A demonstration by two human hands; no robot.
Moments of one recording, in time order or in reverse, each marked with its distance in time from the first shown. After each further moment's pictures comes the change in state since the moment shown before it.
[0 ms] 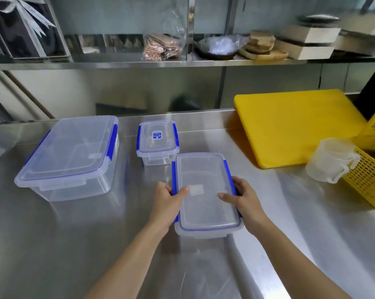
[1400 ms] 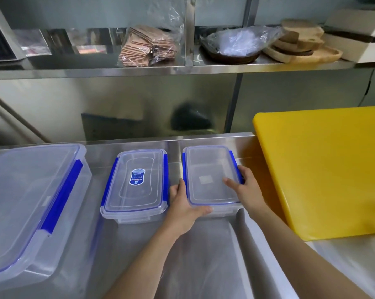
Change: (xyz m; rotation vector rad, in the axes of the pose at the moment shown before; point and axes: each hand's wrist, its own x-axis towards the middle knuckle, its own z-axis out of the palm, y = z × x) left_hand 0.225 0.024 0.104 0.266 -0.163 0.172; right_hand 0.297 -0.001 -0.009 -0.169 0.061 -0.127
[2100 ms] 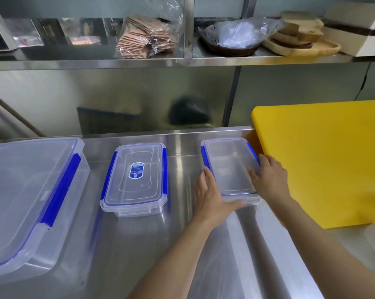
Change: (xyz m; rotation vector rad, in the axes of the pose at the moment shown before) left_hand -0.009 0.039 0.053 0.180 -0.065 0.066; right_hand 0.000 -0.024 -0.047 -1.042 0.189 -0.187
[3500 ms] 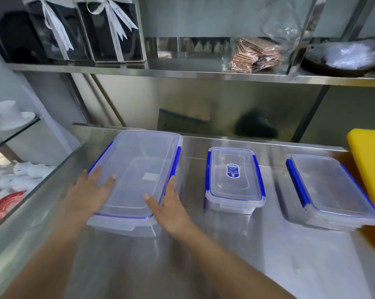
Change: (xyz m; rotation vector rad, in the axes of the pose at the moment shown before) left_hand -0.149 -0.219 -0.372 0.449 0.534 -0.657; right_hand -0.192 -0.356 0.071 0.801 -0.819 -0.266
